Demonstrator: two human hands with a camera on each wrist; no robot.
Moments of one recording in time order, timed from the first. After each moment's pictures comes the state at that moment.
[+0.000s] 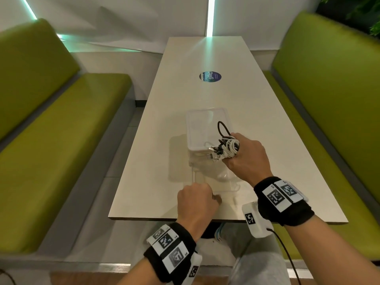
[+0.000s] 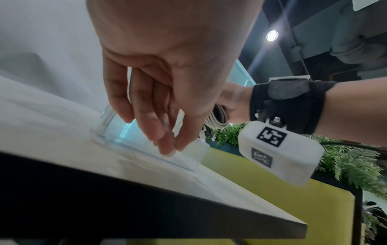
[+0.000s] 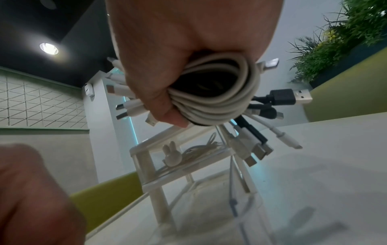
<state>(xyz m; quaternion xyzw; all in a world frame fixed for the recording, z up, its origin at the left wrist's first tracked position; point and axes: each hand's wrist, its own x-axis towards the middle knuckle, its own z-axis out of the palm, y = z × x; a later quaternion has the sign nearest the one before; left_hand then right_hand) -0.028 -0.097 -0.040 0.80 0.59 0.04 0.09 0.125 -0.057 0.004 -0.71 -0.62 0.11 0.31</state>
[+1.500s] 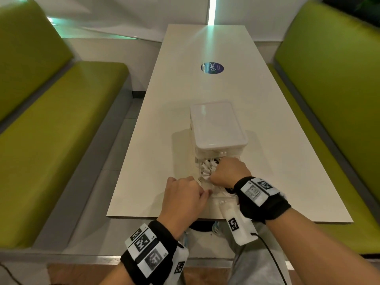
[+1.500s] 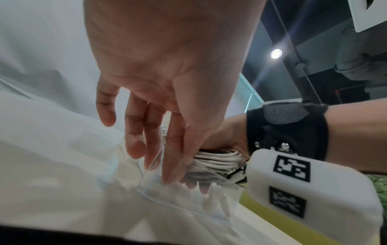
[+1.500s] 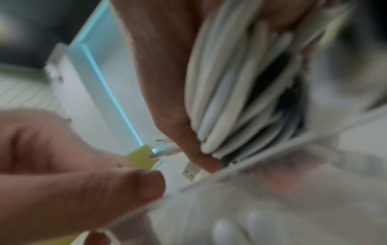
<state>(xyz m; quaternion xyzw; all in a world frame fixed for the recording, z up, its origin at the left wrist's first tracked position) -0.068 -0.083 -0.037 0.83 0.54 0.08 0.13 0.078 -0.045 -0.016 -0.77 -0.58 0.26 -0.02</state>
